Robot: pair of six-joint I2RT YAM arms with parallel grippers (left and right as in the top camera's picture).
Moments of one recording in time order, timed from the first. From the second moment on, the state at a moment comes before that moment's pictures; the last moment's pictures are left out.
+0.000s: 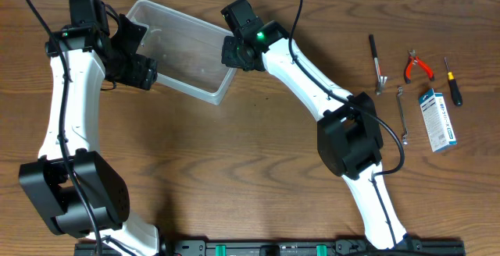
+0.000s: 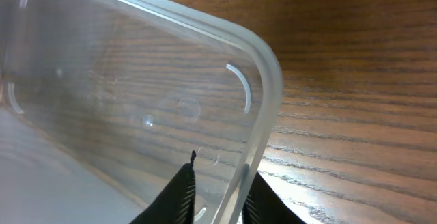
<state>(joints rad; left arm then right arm) 0.17 1.79 1.59 -1.06 0.18 0.46 0.60 2.40 2.16 -0.82 -0.07 0.72</state>
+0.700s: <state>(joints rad) 0.17 1.79 1.59 -1.07 0.18 0.45 0.60 2.41 2.24 -0.90 0.01 0.61</state>
